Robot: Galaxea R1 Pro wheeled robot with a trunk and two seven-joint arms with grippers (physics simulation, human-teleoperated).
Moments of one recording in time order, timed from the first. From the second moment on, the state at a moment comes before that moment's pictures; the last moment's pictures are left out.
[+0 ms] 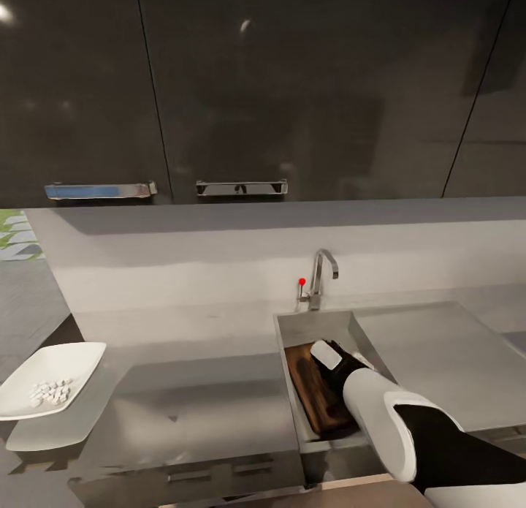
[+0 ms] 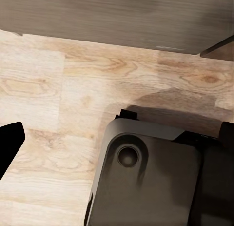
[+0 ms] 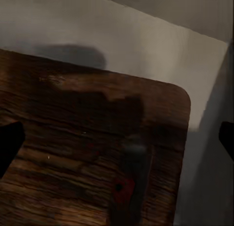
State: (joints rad) left arm -0.24 0.01 -0.06 0.07 0.28 -0.27 0.08; right arm -1.01 0.17 -0.12 -0.12 -0.68 -0.07 -0.94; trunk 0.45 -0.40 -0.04
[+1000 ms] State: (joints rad) left arm -0.24 -0.02 -0.07 0.07 0.27 -0.27 0.07; right arm -1.00 -0.03 0.00 -0.40 -0.05 0.34 -0.03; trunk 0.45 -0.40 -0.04
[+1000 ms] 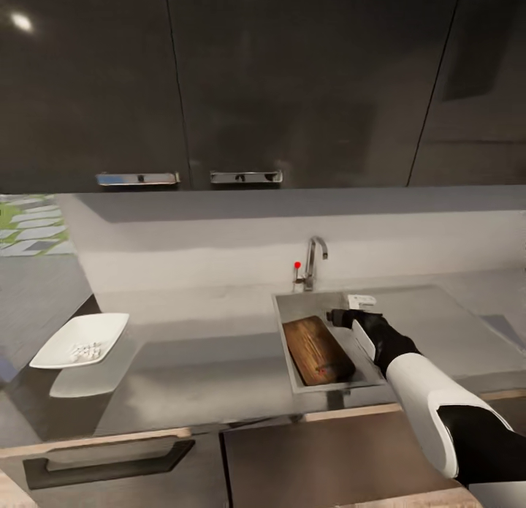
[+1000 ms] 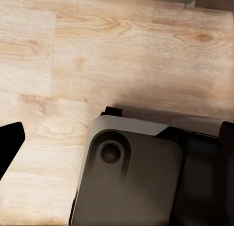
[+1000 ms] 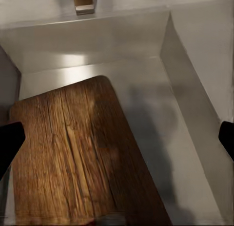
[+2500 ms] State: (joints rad) left arm -0.24 -0.02 -0.07 0.07 0.27 -0.27 0.07; right arm -1.00 -0.10 0.00 -0.45 0.02 0.36 0.36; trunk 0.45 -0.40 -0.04
